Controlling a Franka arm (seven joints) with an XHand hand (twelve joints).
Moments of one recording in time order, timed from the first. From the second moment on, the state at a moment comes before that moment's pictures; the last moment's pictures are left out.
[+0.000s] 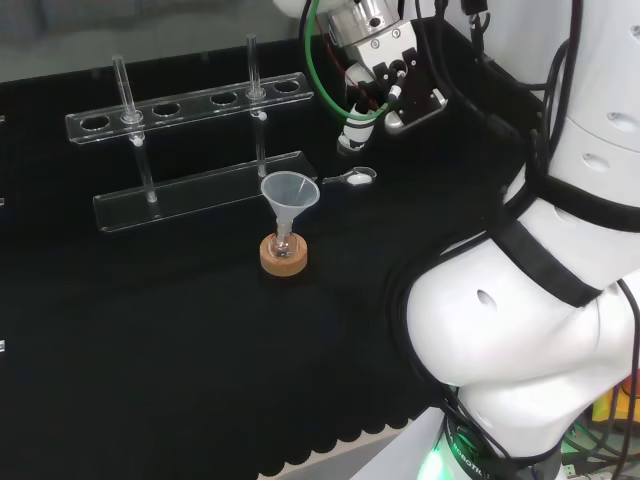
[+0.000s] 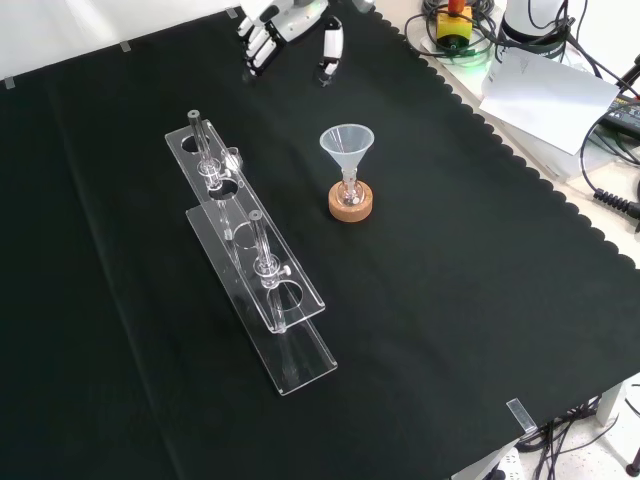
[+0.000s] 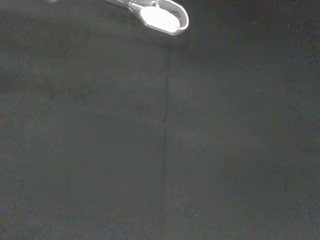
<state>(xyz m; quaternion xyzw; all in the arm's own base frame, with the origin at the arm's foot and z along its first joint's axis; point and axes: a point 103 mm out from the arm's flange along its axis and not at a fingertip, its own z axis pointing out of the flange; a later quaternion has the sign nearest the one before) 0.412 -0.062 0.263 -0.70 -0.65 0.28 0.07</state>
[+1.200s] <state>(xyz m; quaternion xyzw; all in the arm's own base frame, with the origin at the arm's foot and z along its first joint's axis) 0.492 -0.123 0.170 -0.67 -0.70 0.23 0.09</state>
